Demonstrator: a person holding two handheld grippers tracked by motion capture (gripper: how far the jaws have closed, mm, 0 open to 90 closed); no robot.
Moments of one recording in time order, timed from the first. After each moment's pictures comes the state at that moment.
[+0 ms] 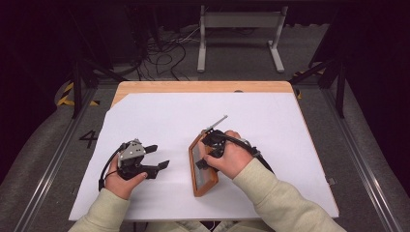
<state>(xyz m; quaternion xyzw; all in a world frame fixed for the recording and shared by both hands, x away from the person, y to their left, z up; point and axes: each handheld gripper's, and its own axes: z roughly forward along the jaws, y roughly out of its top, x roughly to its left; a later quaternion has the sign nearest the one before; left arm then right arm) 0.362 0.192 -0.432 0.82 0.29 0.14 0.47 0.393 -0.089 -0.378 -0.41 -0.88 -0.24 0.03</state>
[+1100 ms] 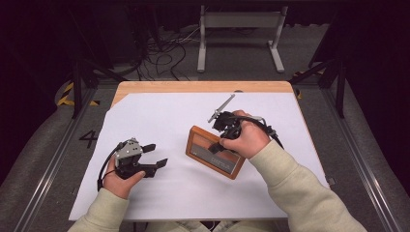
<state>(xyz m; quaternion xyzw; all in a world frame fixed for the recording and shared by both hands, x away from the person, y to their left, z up) 0.364 0.197 -0.431 0.82 0.30 0.14 0.48 0.418 -0.118 -0.322 -0.24 -0.94 -0.24 0.02</state>
